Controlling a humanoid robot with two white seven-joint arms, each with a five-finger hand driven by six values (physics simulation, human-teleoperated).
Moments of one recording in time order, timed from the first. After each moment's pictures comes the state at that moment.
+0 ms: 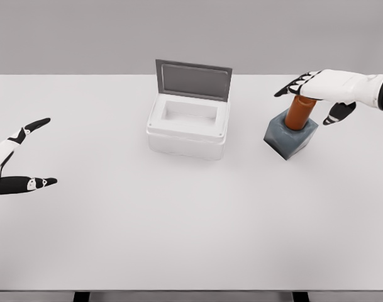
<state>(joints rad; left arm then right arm) 0.17 0.72 0.02 -1.56 0.11 -0.61 -0.23 -0.88 -0.94 0.82 -1.51 0.29 -0.31 0.61</state>
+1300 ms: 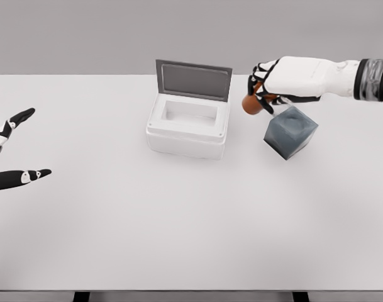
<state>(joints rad) 0.17 0.72 0.00 -1.57 0.11 -0.61 -0.09 -0.97 -0.85 0.82 -1.60 0.27 -0.46 0.61</state>
